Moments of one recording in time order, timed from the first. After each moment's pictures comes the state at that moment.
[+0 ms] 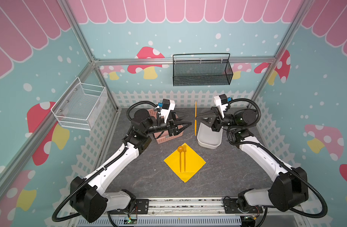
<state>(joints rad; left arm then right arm) -0.51 1.29 1.14 0.38 0.92 -0.34 0.35 1.38 1.11 0.88 -1.23 0.74</state>
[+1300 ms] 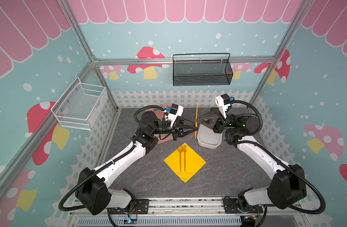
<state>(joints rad) -0.58 1.38 1.14 0.52 1.06 -0.37 0.37 1.41 1.12 1.18 -1.26 1.03</state>
